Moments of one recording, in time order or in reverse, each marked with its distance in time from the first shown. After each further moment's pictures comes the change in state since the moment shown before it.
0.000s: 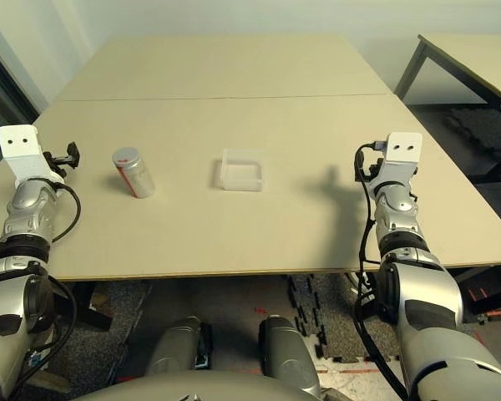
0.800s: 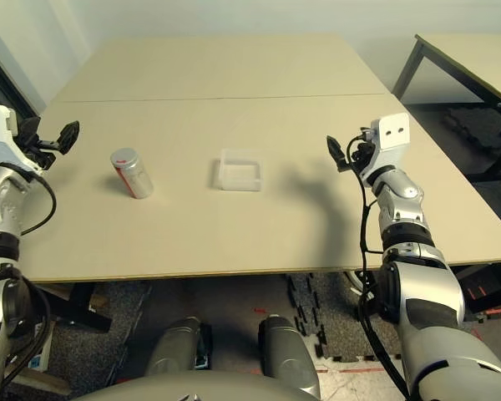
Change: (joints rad) left arm 0.123 0.166 0.035 -0.338 -0.213 0.198 -0.642; right arm -0.001 -0.043 0.060 -0.294 0.102 0.100 0.657
